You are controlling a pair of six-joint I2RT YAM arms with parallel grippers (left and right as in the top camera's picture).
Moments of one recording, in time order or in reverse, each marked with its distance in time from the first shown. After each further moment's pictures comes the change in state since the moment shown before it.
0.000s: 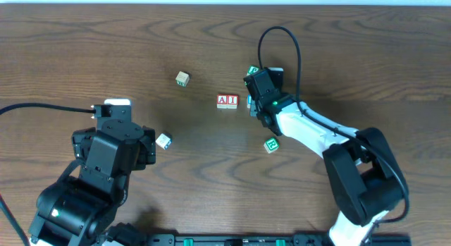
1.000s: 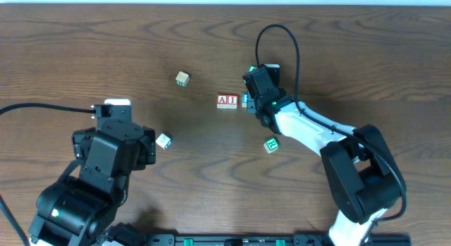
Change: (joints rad) left arm 0.000 0.000 0.000 0.000 0.000 0.000; right arm 0.000 0.015 0.000 0.089 -0.044 -0.026
